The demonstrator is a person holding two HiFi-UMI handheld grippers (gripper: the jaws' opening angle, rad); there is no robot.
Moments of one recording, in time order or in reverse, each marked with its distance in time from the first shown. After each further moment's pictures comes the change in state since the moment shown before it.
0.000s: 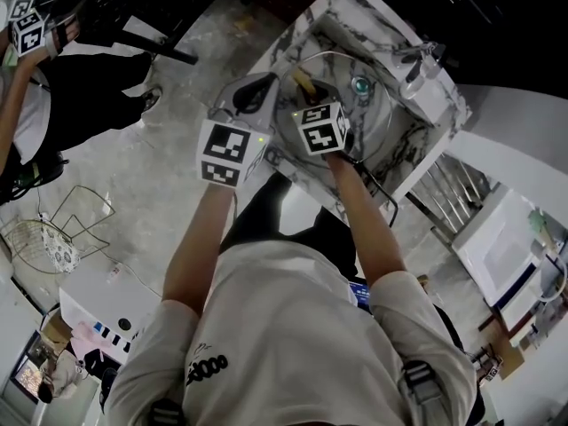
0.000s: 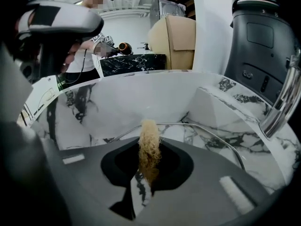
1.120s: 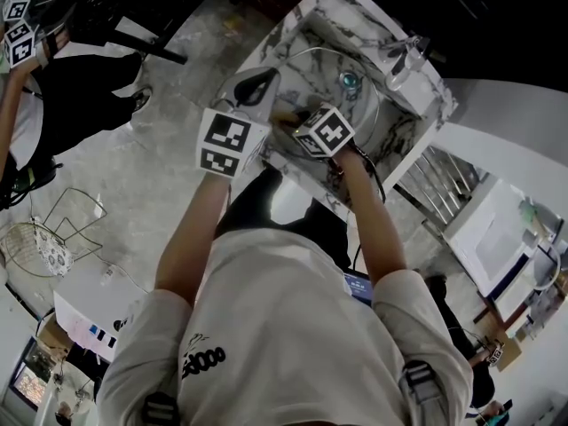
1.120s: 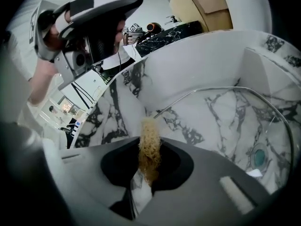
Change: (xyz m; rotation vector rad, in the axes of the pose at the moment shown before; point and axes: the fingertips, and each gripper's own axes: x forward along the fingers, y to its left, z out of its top) left arm 0.007 -0.018 0.008 0.013 -0.003 -0.062; right arm -0.043 0.077 -0.063 -0.051 0.279 0.580
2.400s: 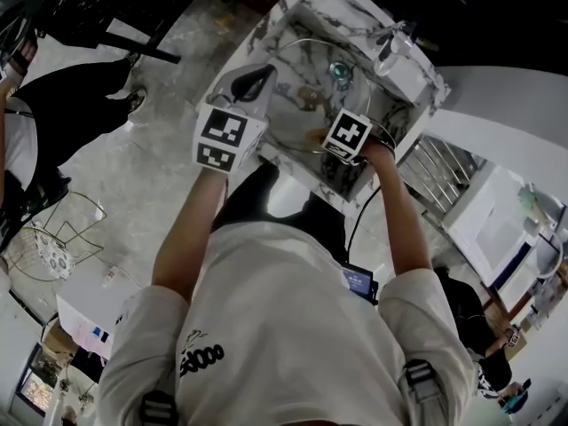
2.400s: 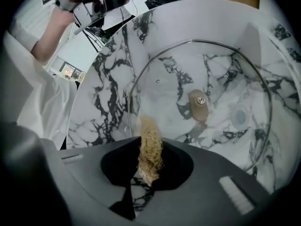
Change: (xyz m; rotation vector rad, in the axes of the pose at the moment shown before) left arm 0.005 -0.023 -0.001 0.026 0.014 -0.041; right arm -0.061 -0.020 -0.127 -0.140 0.495 -0.008
